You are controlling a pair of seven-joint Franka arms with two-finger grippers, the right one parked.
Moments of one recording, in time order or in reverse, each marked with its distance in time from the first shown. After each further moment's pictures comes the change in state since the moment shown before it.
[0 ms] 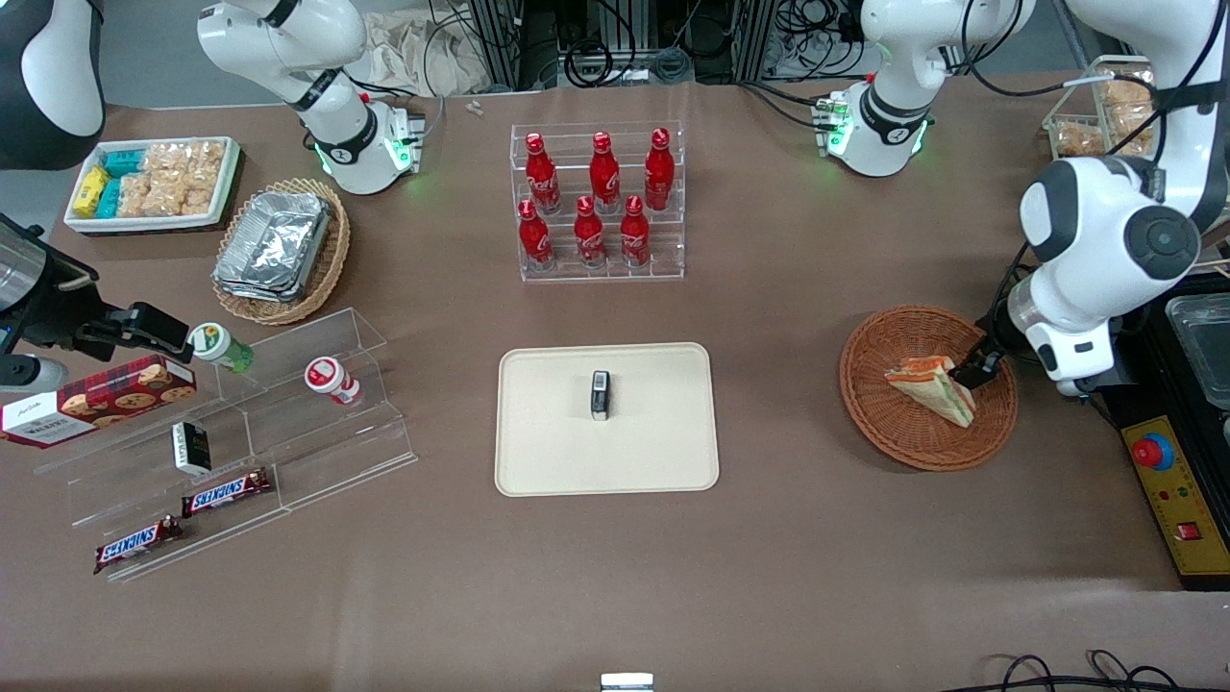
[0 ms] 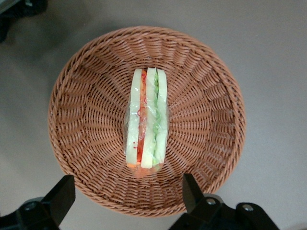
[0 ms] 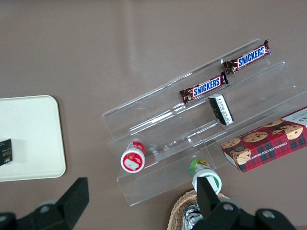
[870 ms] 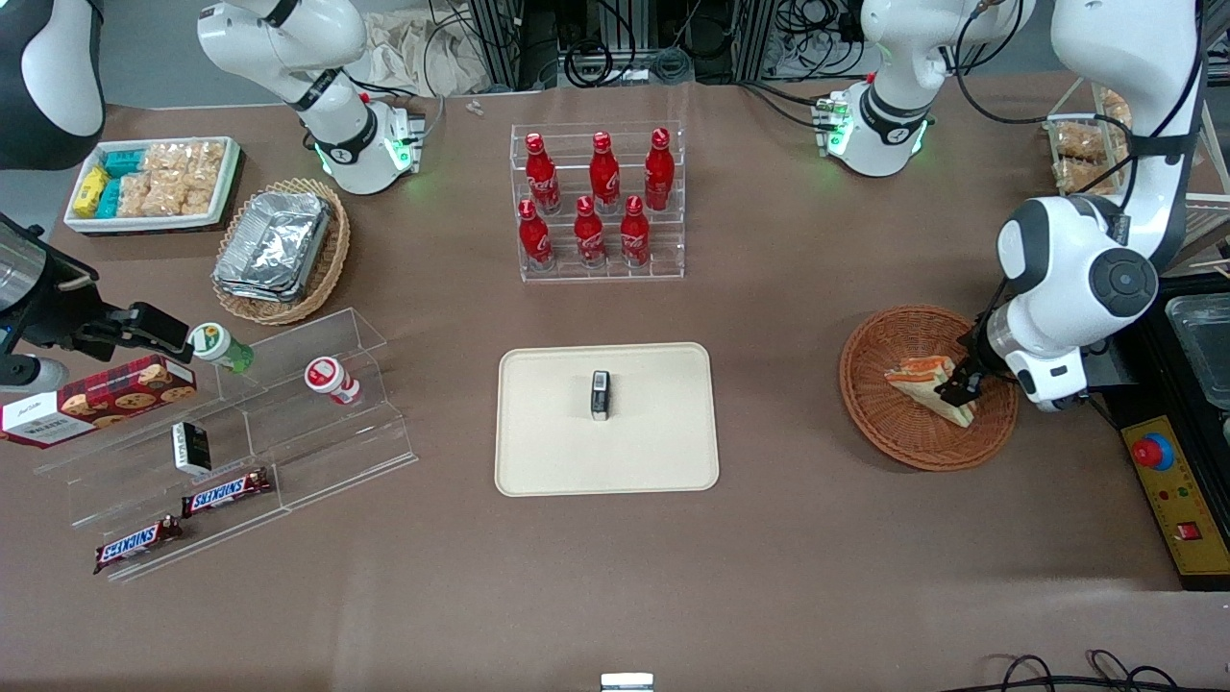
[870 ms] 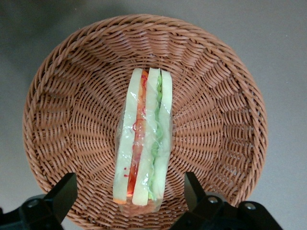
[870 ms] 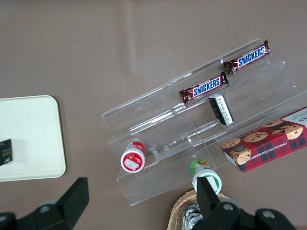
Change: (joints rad) arm 0.005 0.095 0.004 -0.020 -0.001 0.110 -0.039
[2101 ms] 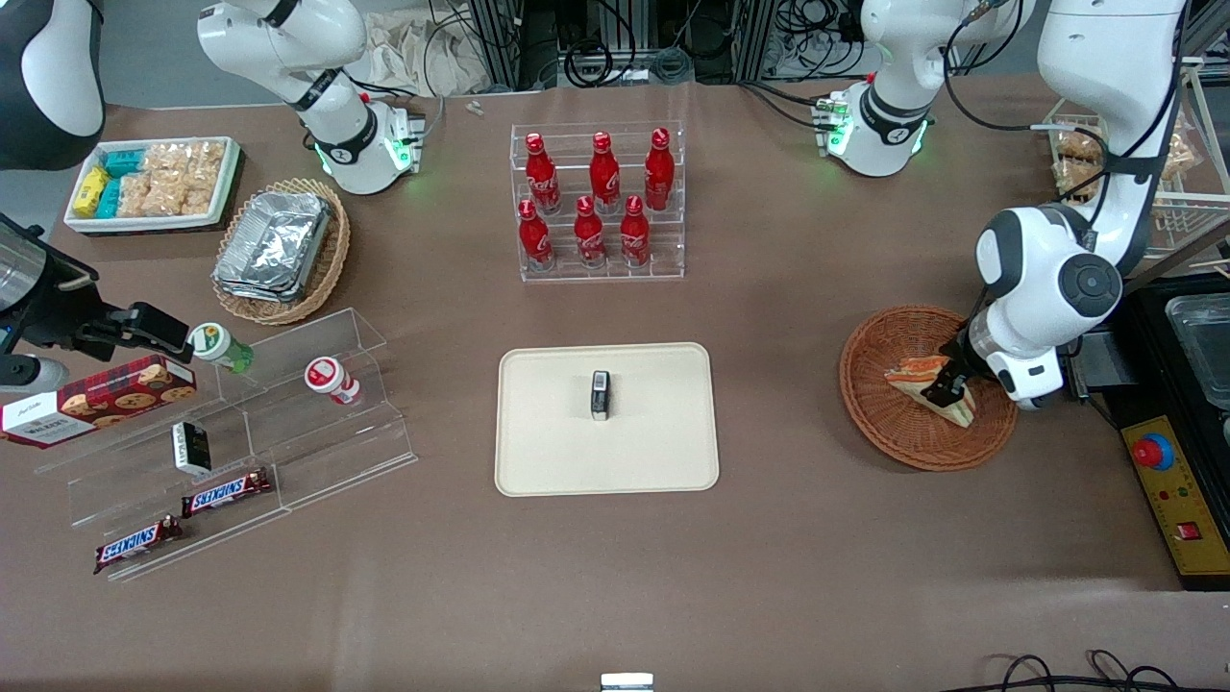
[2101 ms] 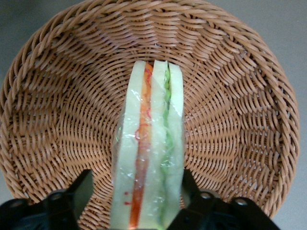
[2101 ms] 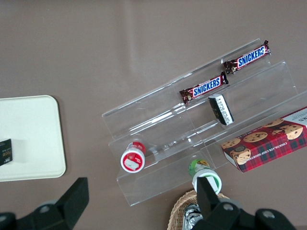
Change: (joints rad) arm 0.000 0.042 0.001 -0.075 -0.004 0.146 0.002
